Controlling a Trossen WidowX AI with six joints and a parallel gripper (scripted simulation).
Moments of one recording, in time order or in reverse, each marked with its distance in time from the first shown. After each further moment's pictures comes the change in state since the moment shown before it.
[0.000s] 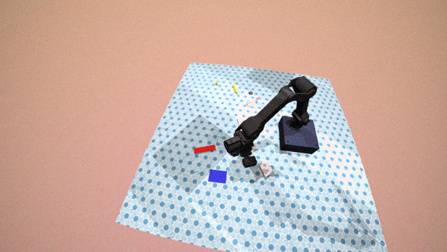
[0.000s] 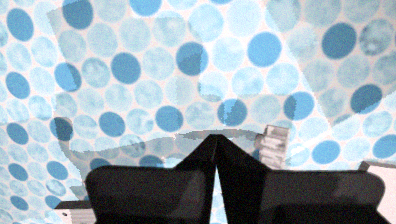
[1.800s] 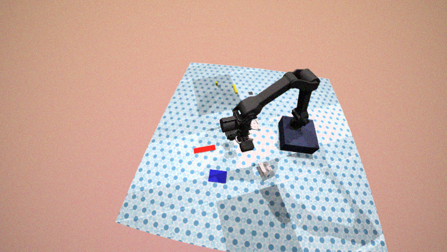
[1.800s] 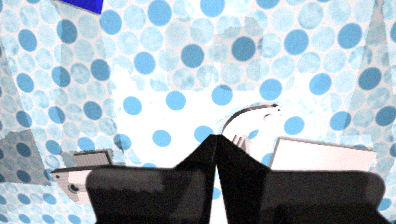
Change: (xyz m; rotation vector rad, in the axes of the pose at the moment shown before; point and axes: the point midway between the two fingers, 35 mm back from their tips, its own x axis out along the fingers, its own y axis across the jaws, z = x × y) arm -0.051 -0.057 0.002 0.006 -0.006 -0.005
